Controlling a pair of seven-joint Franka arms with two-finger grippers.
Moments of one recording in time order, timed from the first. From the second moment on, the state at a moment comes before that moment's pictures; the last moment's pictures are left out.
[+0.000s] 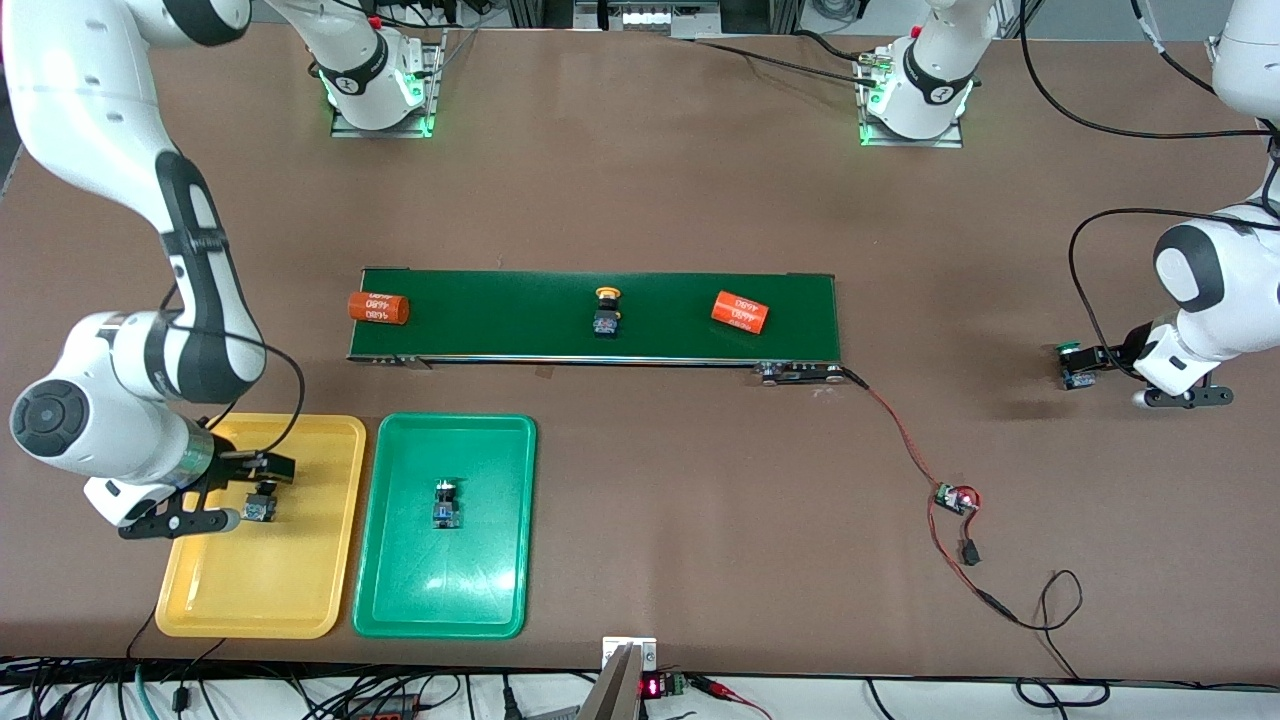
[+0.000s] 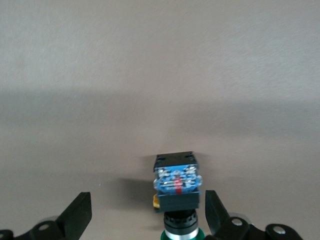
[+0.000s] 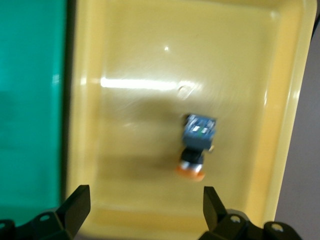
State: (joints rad) left arm 0.47 0.51 -0.05 -2.01 0.07 2.45 0.26; right arm -0.05 0.72 0.09 -1.33 -0.09 2.05 -0.01
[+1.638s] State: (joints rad) left arm 0.36 0.37 -0.09 -2.04 0.10 2.32 0.20; right arm 0.42 0.30 0.23 -2.00 -0.07 2.27 0.83
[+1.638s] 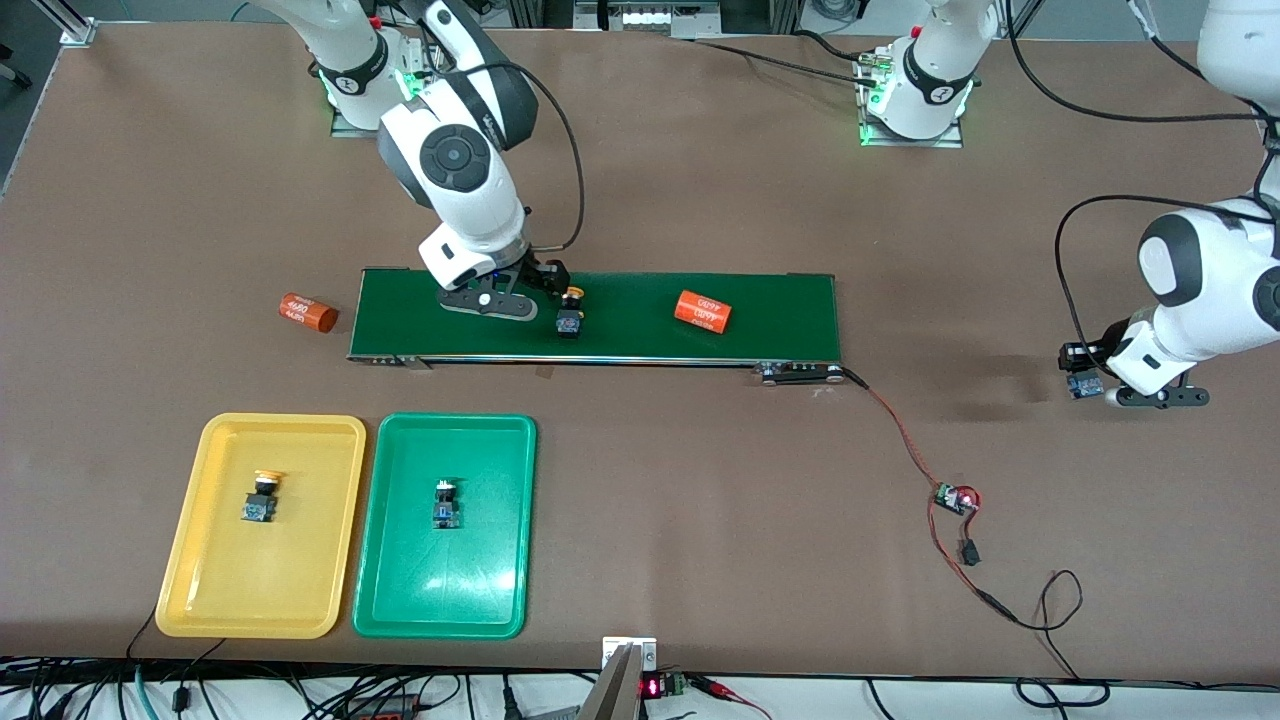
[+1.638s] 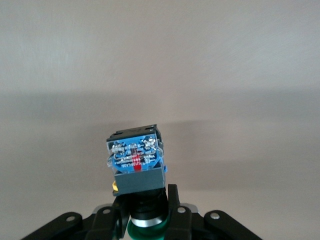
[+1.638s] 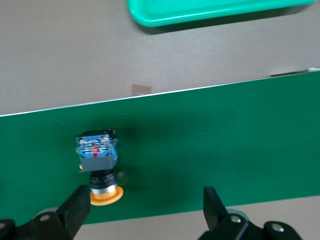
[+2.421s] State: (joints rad) left arm 0.21 0.24 -0.49 -2.06 0.10 2.09 0.00; right arm 0.42 0.38 0.23 -2.00 -0.07 2.39 0.84
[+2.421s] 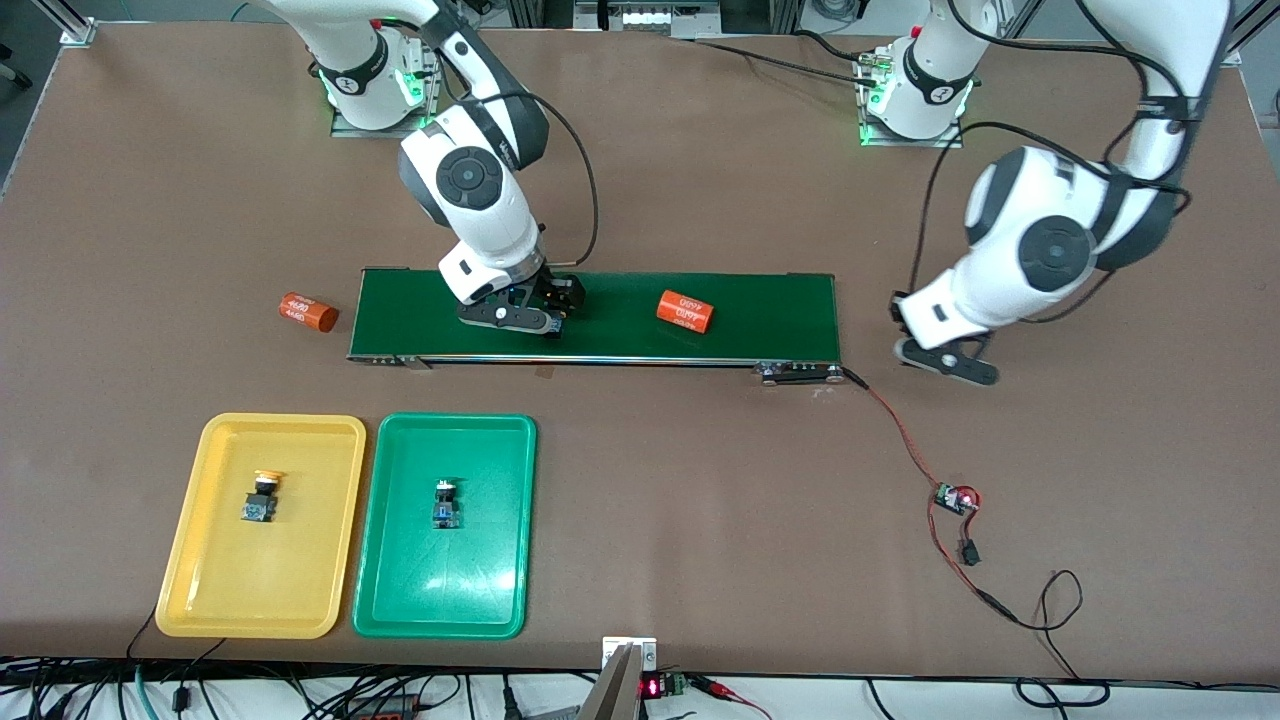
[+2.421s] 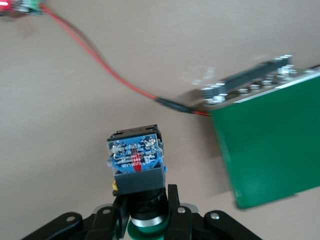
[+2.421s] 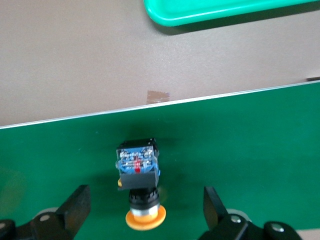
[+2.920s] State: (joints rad) left arm 0.07 0.31 -0.53 -2.07 0.10 2.12 -0.18; right arm 0.42 0.44 0.23 -2.00 -0.08 2.44 0.84
